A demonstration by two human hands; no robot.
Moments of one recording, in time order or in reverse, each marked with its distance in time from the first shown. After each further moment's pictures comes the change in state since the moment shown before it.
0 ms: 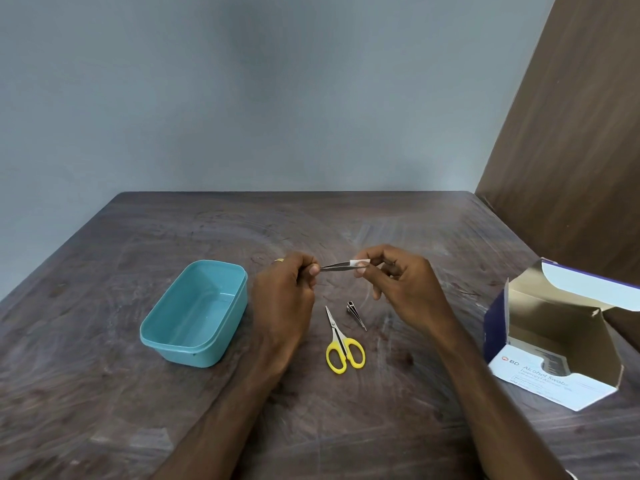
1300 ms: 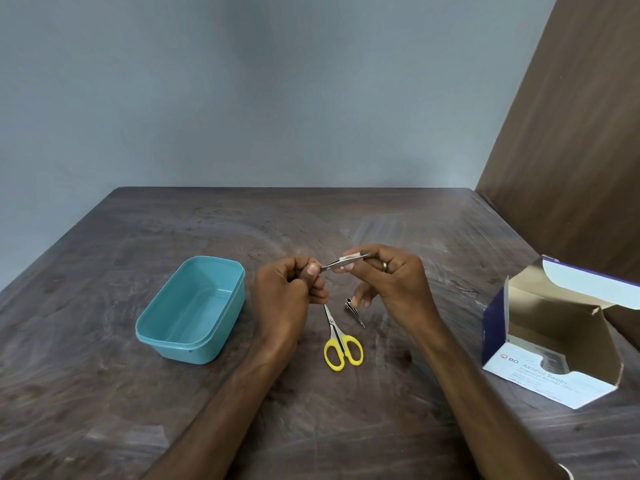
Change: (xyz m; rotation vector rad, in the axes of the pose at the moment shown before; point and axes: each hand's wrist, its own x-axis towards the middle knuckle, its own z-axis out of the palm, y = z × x) left_hand -0.004 0.010 0.003 -0.596 -0.107 -0.474; right_hand -0.004 -0.011 0.018 0.355 0.022 0.144
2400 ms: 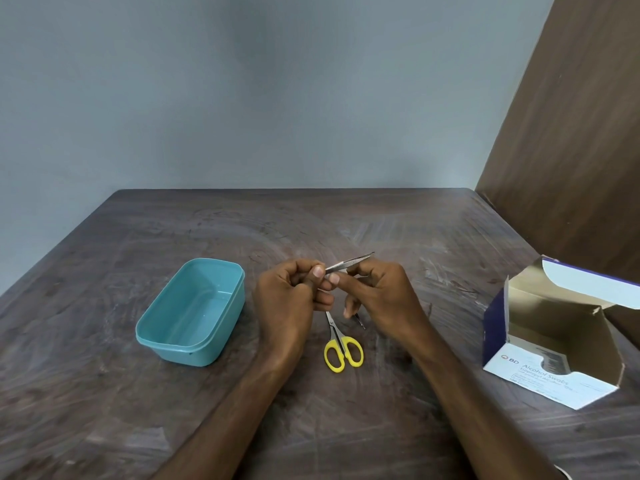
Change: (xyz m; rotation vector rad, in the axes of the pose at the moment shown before) left_hand -0.006 -0.002 0.004 -0.014 0.040 0.007; right_hand -0.006 0.008 0.008 -0.208 -0.070 -0.023
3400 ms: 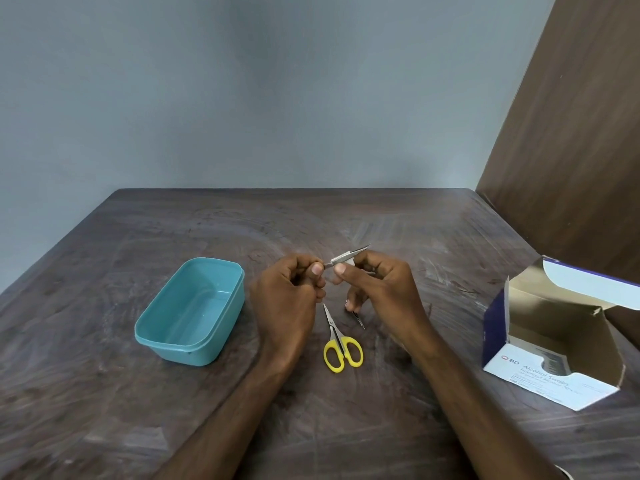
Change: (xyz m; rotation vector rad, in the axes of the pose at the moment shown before) left_hand 0.002 -0.001 0.002 0.217 0.085 0.199; right_hand 0.001 -0.003 0.000 0.178 0.050 0.028
